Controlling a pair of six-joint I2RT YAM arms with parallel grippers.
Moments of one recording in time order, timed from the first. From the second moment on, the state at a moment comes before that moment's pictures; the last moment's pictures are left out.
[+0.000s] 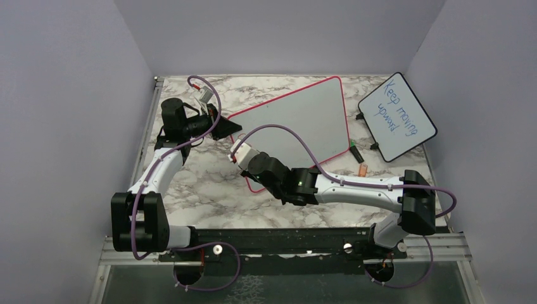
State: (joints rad) left arm -0.03 1.34 0.86 0.24 1.08 -0.31; right arm 1.26 1.59 1.23 -0.13 0.59 -0.20
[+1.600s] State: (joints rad) left arm -0.03 1.34 0.86 0.24 1.08 -0.31; right arm 1.26 1.49 1.09 0.14 0.71 -0.20
